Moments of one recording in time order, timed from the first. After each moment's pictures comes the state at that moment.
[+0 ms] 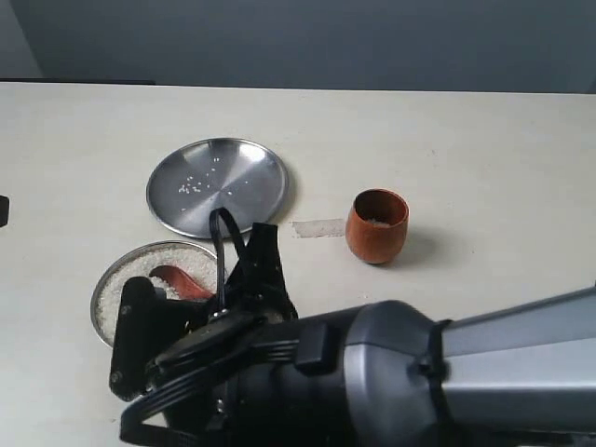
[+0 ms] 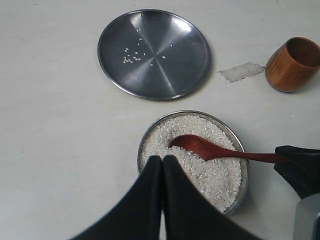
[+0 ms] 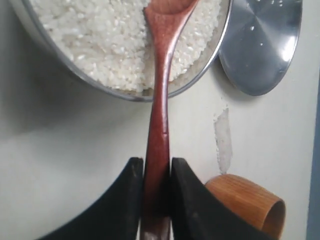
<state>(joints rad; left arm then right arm) -0.07 0.69 -0.63 -0.29 0.75 0.15 1.35 1.88 -1.11 -0.92 0.90 0.49</state>
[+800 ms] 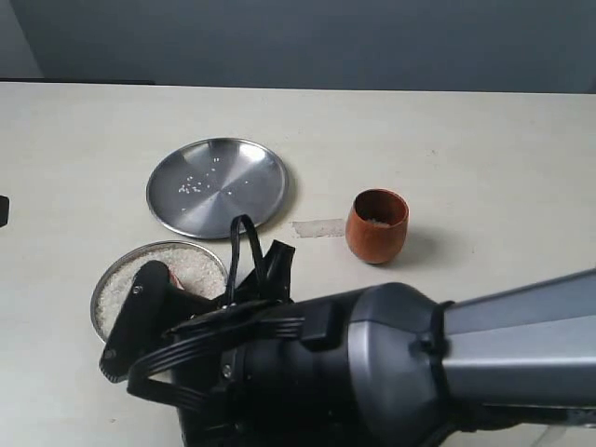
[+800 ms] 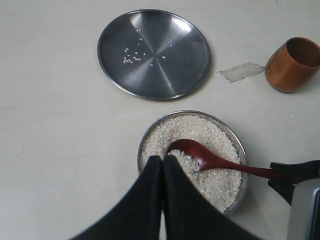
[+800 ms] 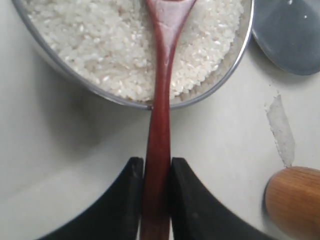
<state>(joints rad) -0.07 0.69 -0.63 -0.29 0.75 0.15 1.32 1.88 -1.11 -0.78 0.81 0.60</state>
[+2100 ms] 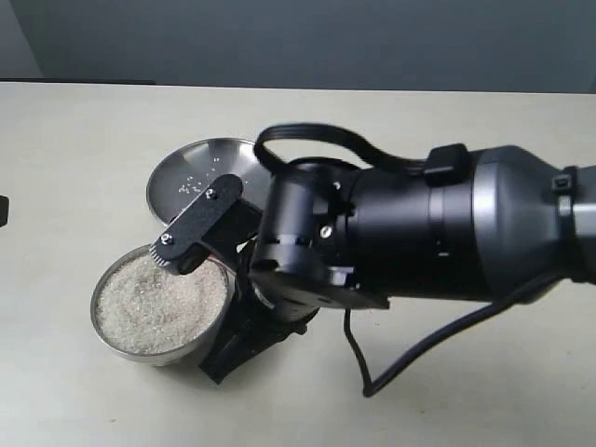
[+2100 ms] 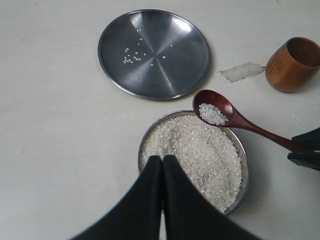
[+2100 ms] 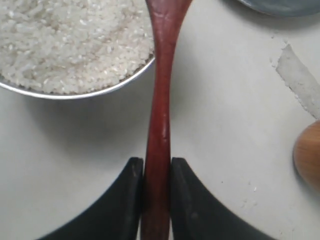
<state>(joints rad) -0.07 0.69 -0.63 -0.29 0.75 0.15 1.11 1.75 -1.11 -0.41 0.73 0.43</state>
